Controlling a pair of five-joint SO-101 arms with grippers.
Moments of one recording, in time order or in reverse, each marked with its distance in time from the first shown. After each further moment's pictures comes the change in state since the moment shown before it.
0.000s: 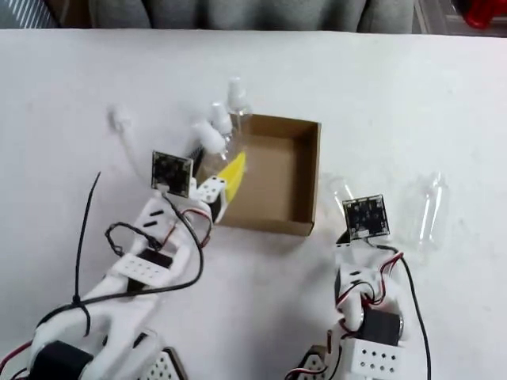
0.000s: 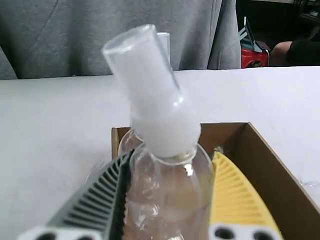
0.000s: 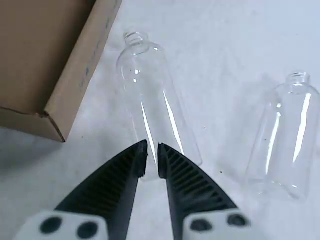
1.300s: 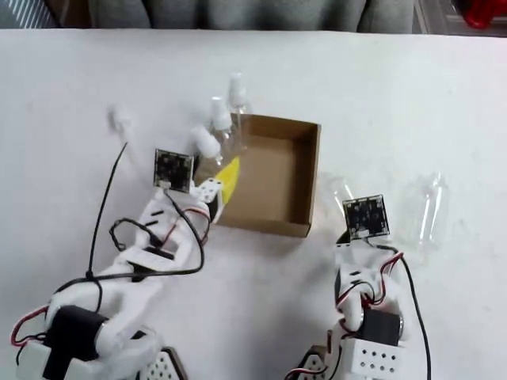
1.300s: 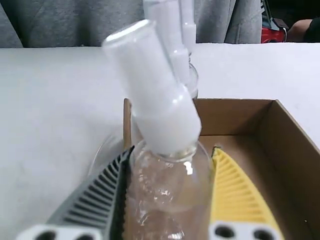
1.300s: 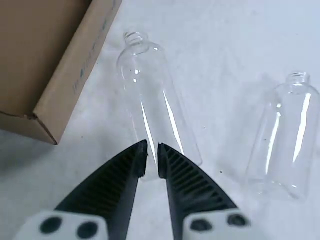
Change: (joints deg) left arm -2.3 13.6 -1.6 -8.5 0.4; right arm 0.0 0.0 0.0 0.0 0.0
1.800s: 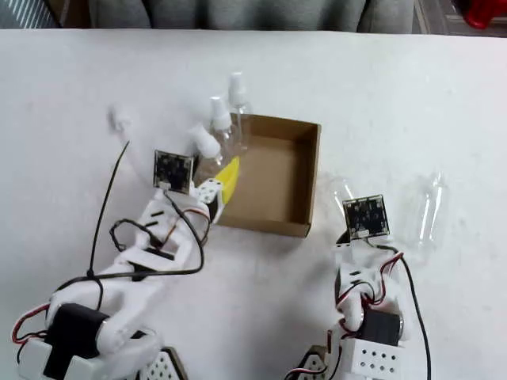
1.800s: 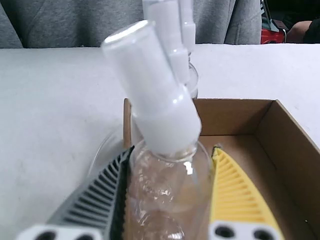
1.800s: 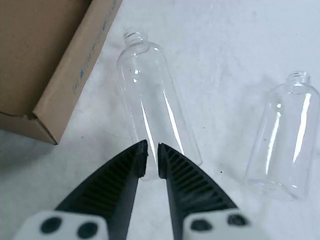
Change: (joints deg) left arm -0.1 0.5 0.4 -0.8 0.0; right arm 0.0 0.0 0.0 0.0 0.0
